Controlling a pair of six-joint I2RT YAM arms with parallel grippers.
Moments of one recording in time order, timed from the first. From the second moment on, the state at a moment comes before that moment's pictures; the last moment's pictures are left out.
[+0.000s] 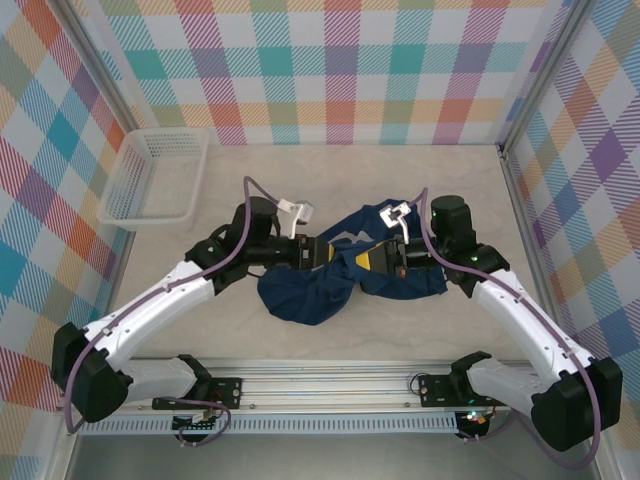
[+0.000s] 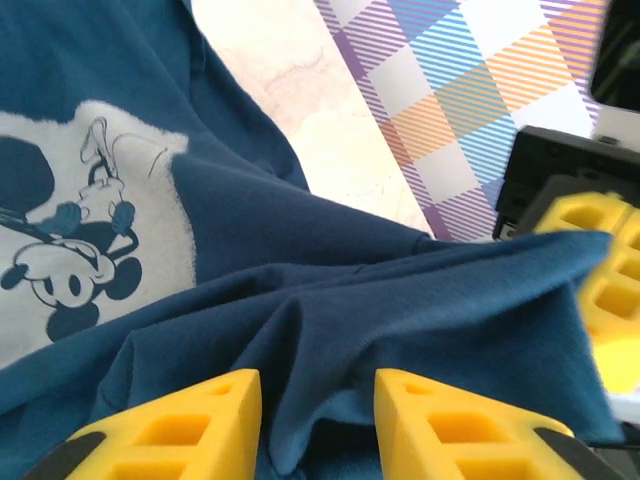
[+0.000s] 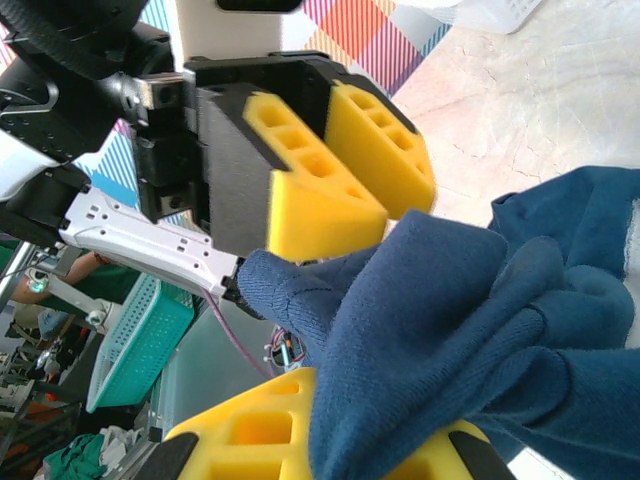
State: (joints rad) left arm -0.68 1.20 1.04 -0.37 0.47 -0.58; right arm 0.40 1.06 0.88 -0.37 -1.08 0.34
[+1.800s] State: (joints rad) left arm -0.80 1.30 1.19 -0.36 0.45 -0.41; right arm 0.40 1.07 0.88 -0.44 -0.87 0.31
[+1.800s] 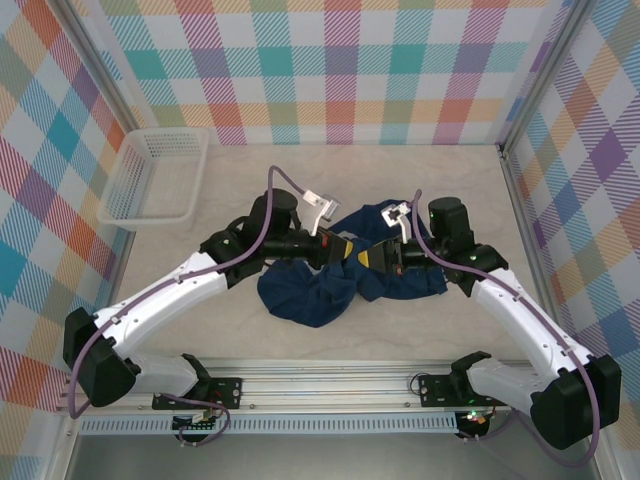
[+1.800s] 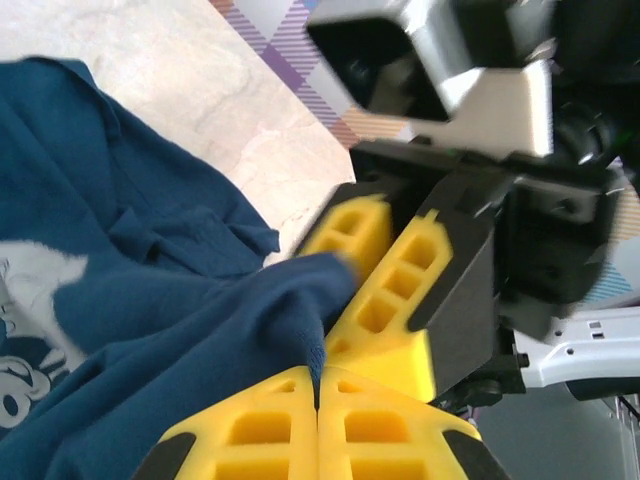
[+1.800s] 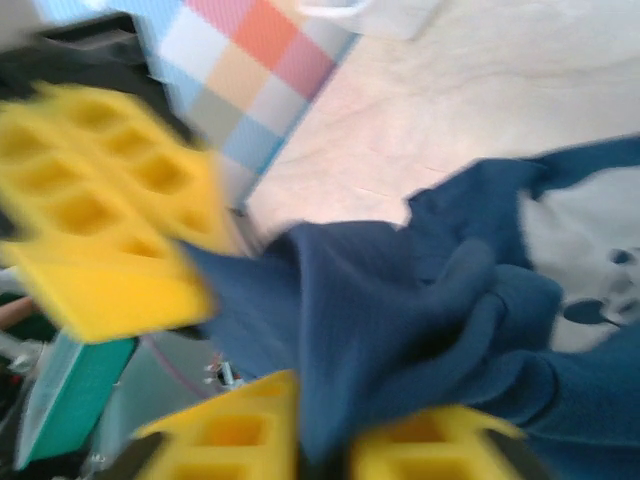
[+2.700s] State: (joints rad) left arm -0.80 1.27 1.31 -0.45 0.44 -0.38; right arm 0.59 1.04 0.87 -0.30 -0.72 0.18
